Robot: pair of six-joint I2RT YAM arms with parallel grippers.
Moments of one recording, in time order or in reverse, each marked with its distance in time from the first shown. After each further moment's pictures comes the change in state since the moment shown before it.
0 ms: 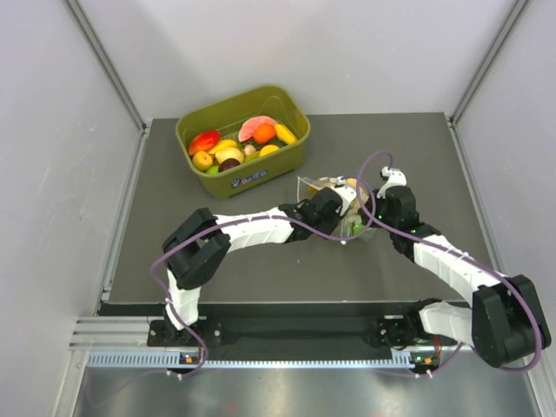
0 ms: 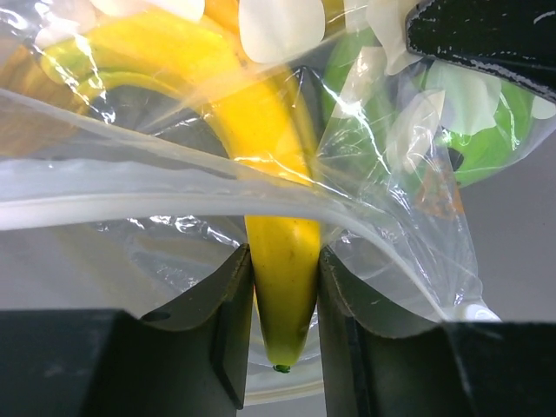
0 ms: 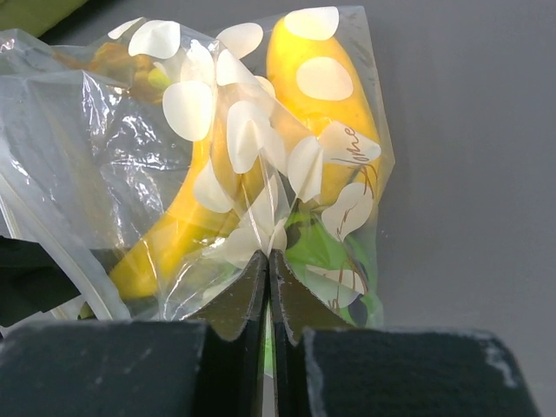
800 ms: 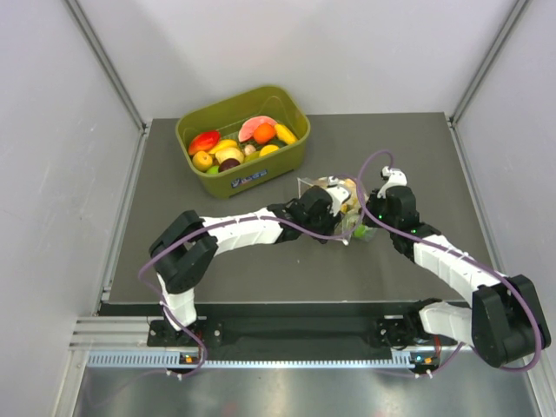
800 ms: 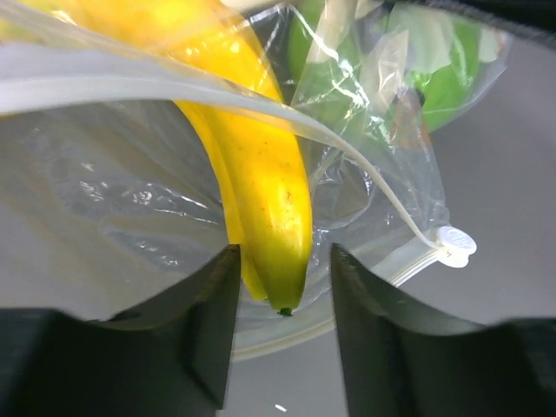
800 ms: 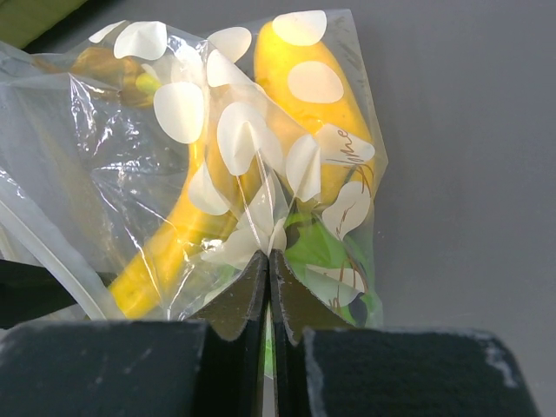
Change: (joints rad) left arm 0.027 -0.092 -0.089 0.018 0.143 -0.043; right arm -0.001 0.003 0.000 0.003 0.001 0.000
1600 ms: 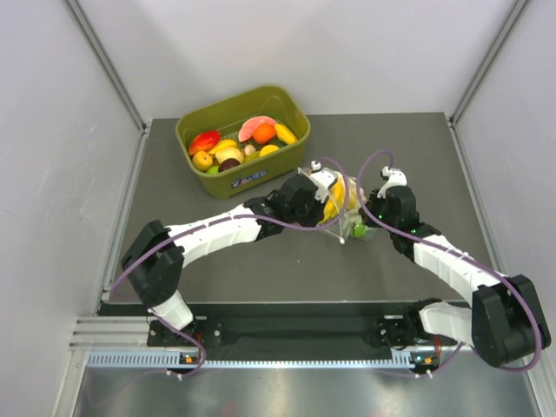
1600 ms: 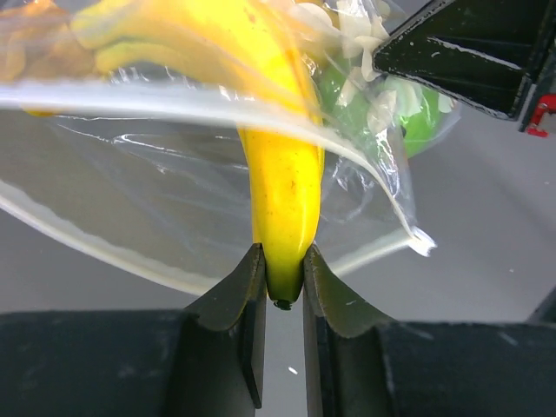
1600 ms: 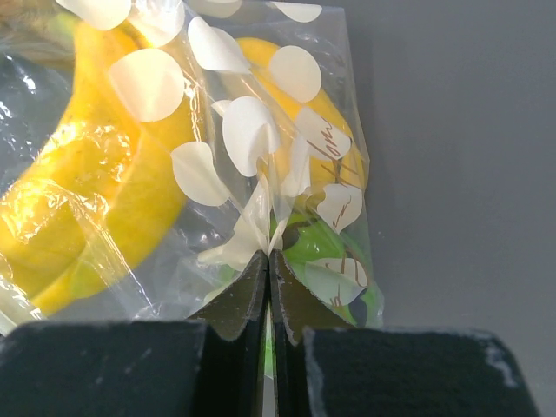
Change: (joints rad) left arm 0.047 -0.166 -0.028 -0.026 -0.008 -0.016; right arm 0.000 0.000 0.000 0.001 -0.001 0.000
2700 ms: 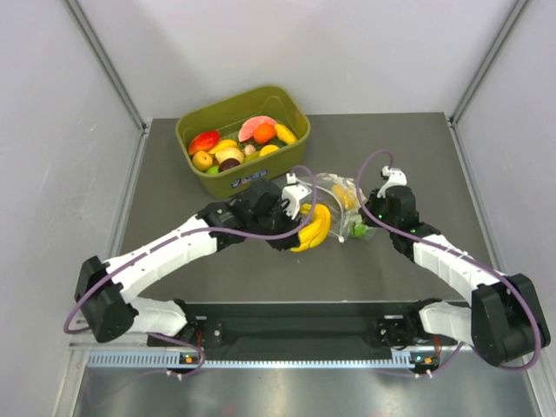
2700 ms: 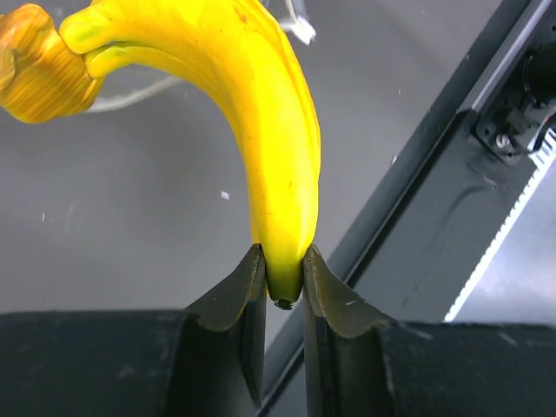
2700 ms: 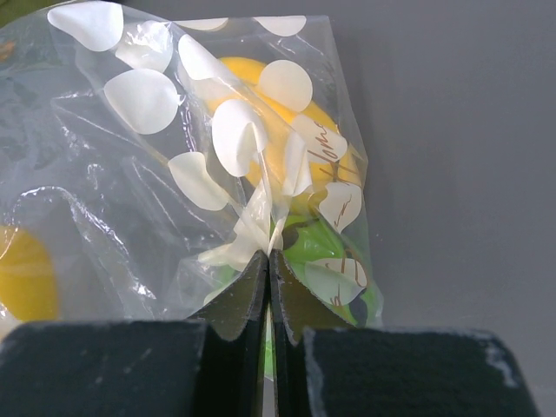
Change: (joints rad) left arm 0.037 -0.341 -0.086 -0.386 0.288 -0.010; right arm 0.000 0.006 0.000 0.008 0.005 -0.001
